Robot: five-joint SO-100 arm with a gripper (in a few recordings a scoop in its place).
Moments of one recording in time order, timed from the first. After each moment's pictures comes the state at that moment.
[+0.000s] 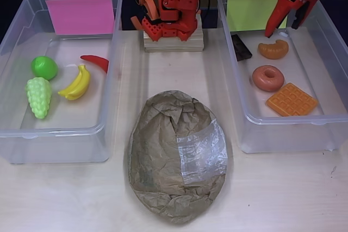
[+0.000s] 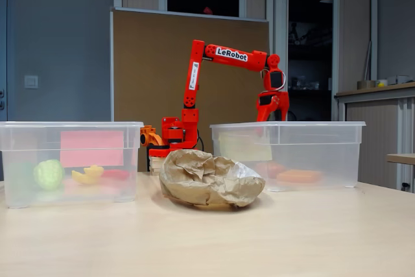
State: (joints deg) arm -80.7 85.5 91.1 78.4 135.8
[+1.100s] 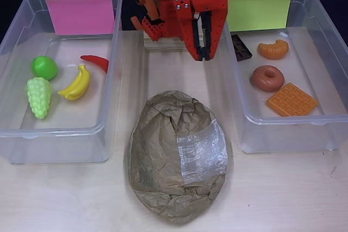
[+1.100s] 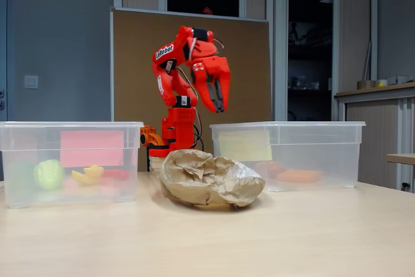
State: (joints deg) arm -15.2 141.9 134.6 66.7 99.8
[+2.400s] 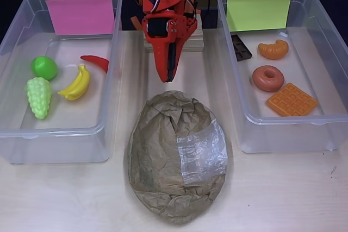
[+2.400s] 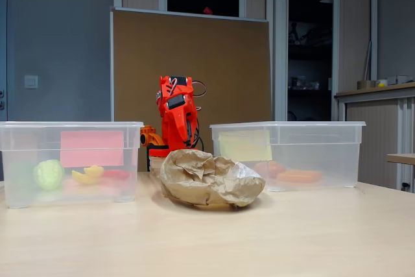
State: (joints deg) arm -1.6 189.8 179.6 59.8 24.9
